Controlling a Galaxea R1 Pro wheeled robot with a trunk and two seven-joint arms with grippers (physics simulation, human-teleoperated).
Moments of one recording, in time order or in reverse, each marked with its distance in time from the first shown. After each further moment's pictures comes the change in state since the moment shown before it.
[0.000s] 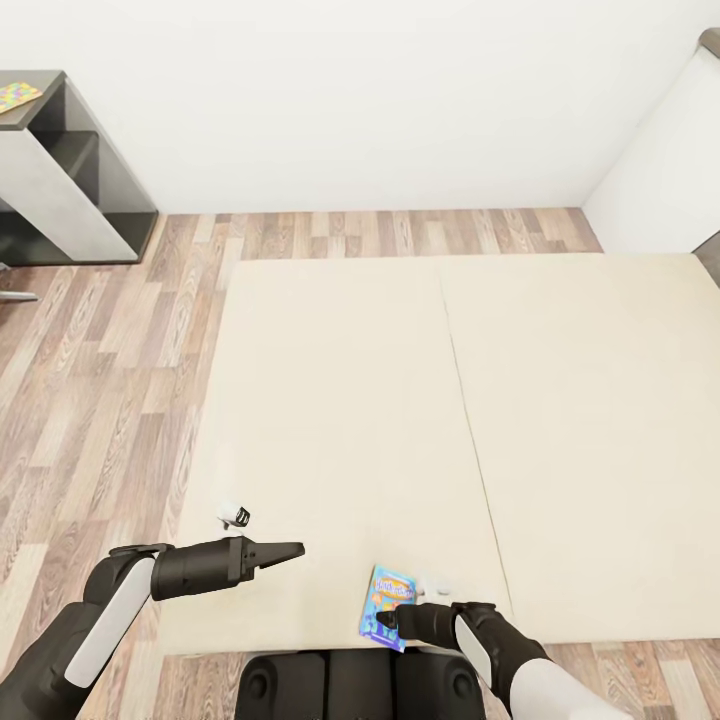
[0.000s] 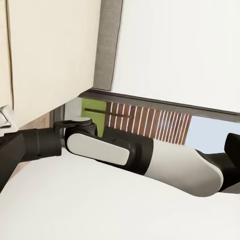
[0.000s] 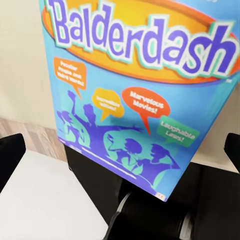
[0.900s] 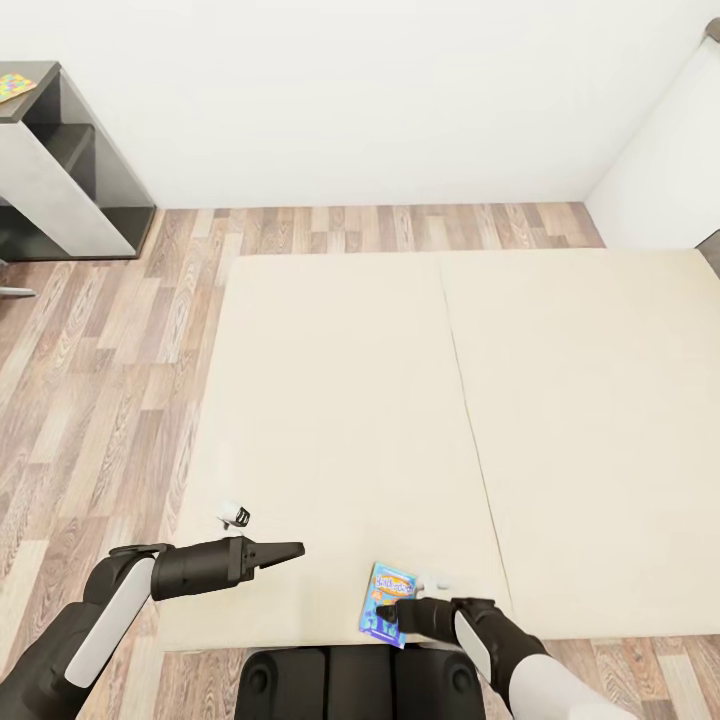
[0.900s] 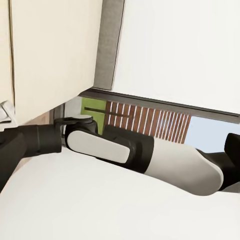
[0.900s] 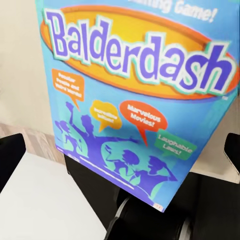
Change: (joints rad) left arm 0.000 0.000 0.000 0.000 0.000 0.000 0.000; right arm -0.009 0.000 0.000 -0.003 0.001 -0.016 0.000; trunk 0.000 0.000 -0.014
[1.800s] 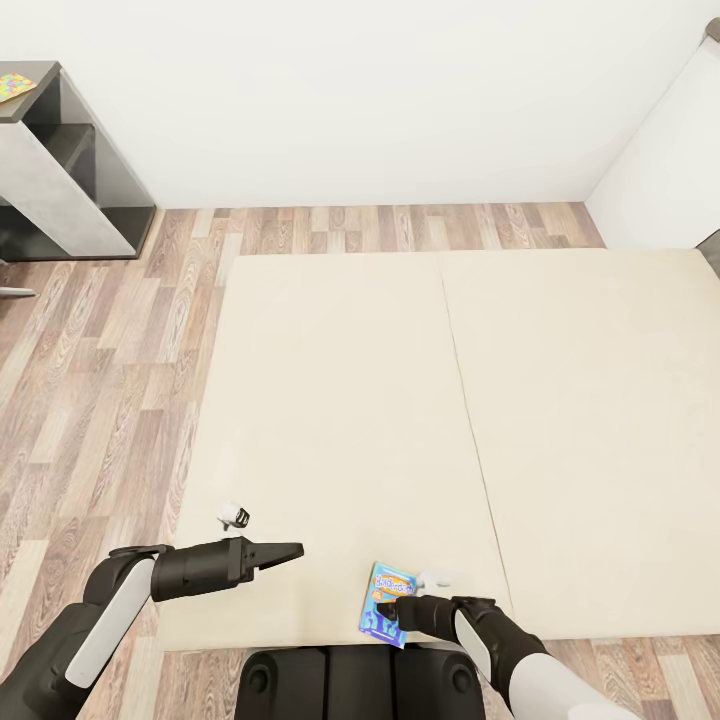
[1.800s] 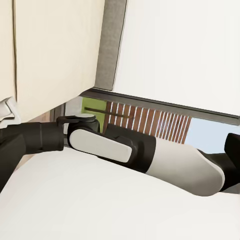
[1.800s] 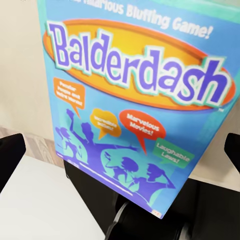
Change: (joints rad) left arm 0.000 0.000 0.002 0.014 0.000 0.000 0.000; right arm -0.002 -0.001 0.000 0.000 0.000 -0.017 0.000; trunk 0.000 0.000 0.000
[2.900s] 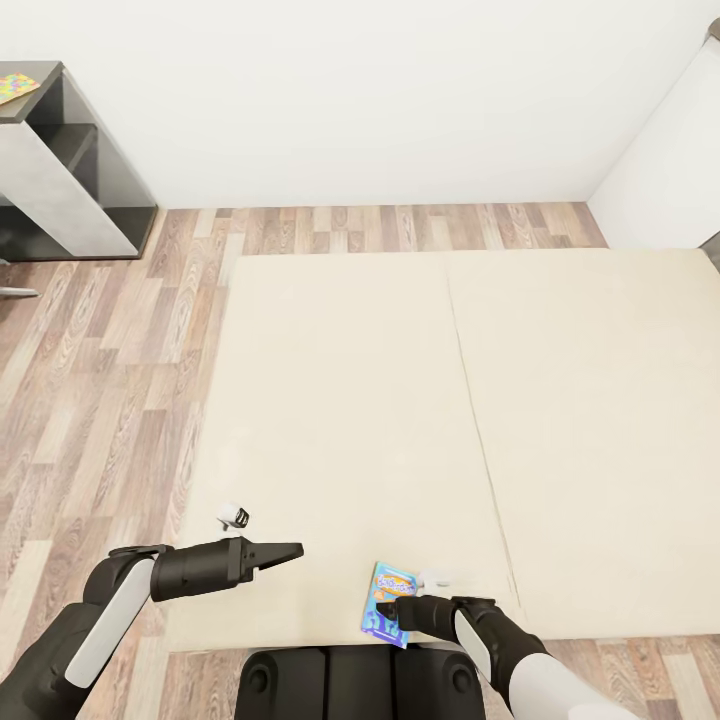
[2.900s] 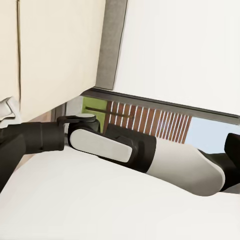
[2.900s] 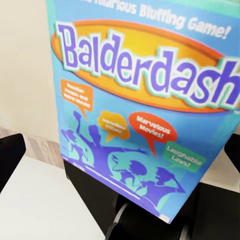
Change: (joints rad) left arm 0.000 0.001 0.000 0.000 0.000 0.000 0.000; right arm 0.000 0.000 0.000 0.000 0.000 -0.003 0.001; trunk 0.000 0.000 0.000
